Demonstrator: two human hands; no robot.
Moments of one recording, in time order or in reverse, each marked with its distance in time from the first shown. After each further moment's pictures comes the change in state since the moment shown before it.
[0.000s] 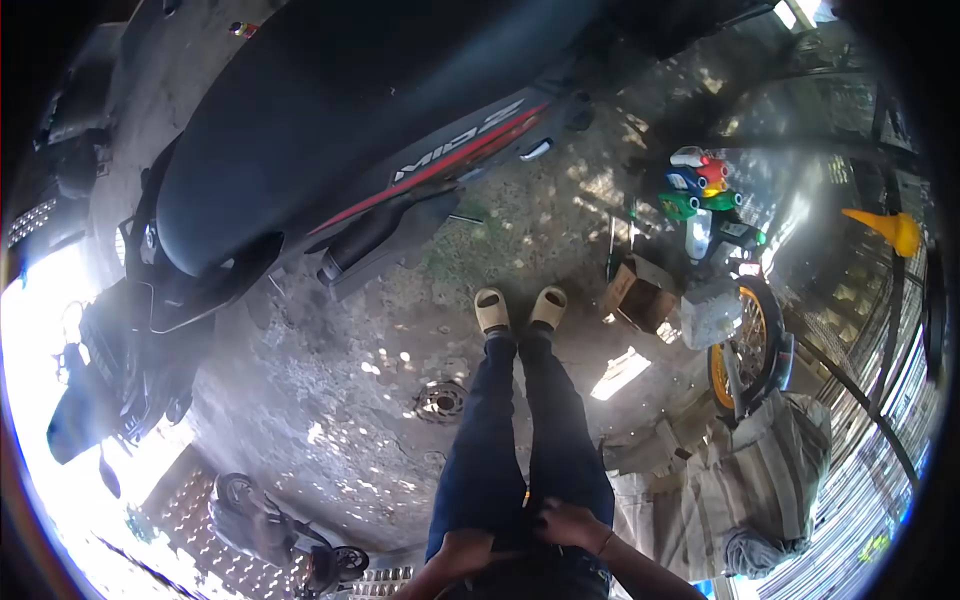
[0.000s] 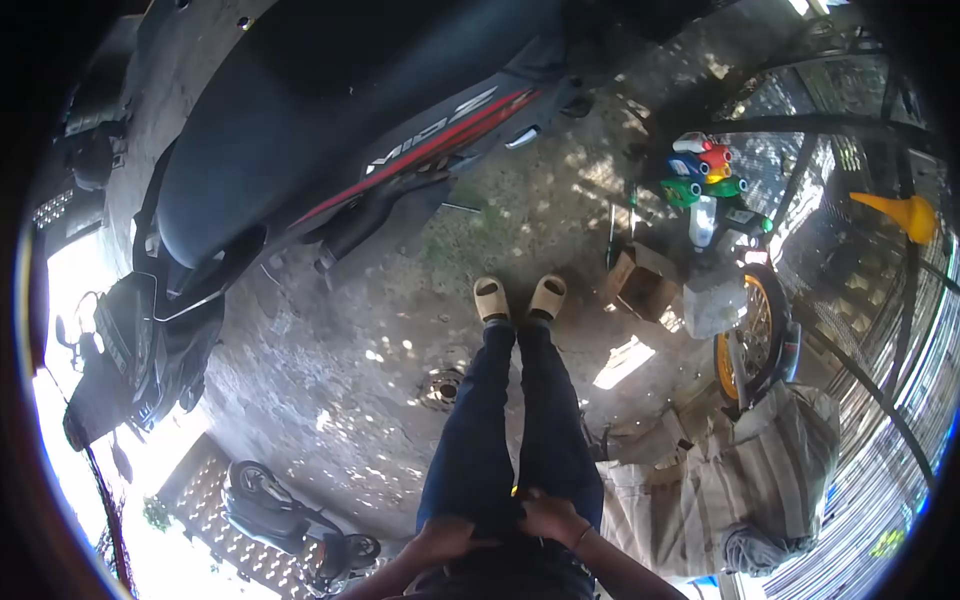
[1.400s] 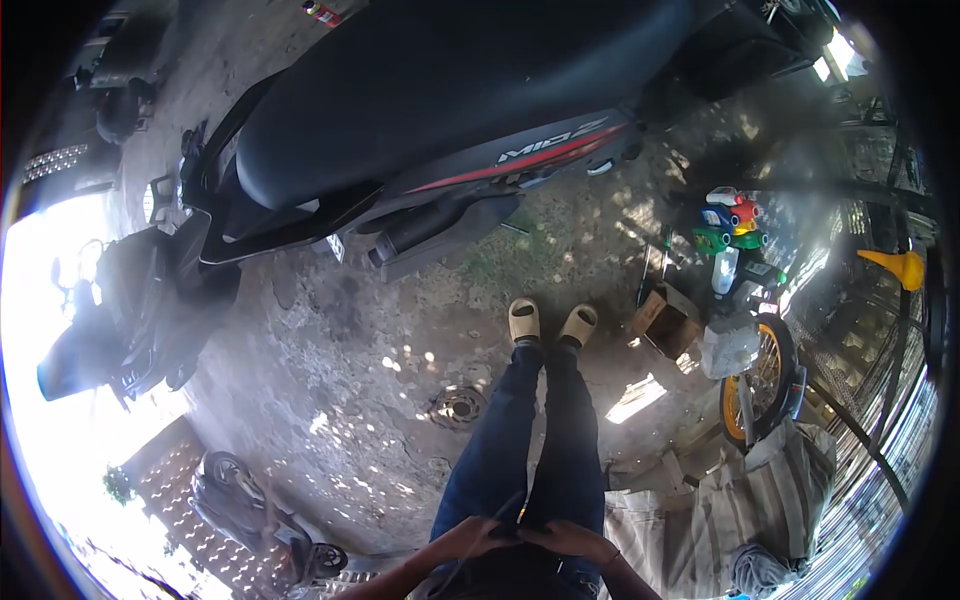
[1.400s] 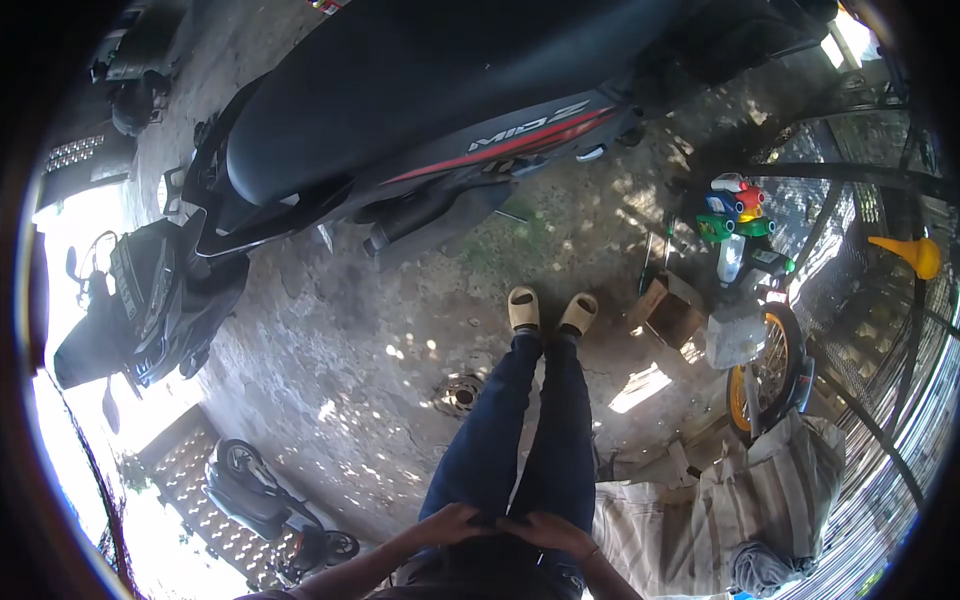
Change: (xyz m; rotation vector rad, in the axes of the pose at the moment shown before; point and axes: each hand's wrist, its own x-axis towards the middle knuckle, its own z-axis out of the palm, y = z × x) left_hand -0.019 -0.066 0.015 -0.523 0.199 0.264; right_hand 0.013 -0.033 0.053 0.174 -0.019 -0.278
